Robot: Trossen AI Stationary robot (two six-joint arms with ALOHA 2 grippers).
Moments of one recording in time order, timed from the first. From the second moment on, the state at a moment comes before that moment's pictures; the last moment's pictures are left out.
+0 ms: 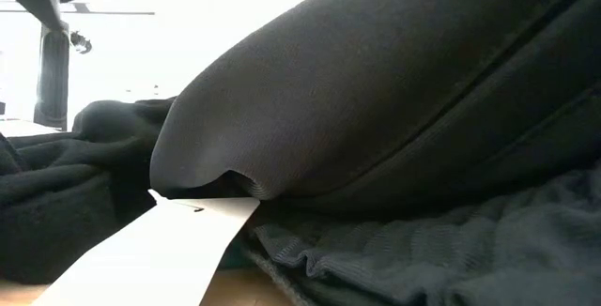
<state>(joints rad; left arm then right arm) -0.74 1.18 1.02 -1.10 -0.46 -1.04 1.00 1.45 0.81 -0.85 0.69 1.91</state>
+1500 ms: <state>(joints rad) -0.69 1.18 1.36 -1.27 -0.65 -0.84 1.00 1.45 0.81 -0.85 0.69 1.92</state>
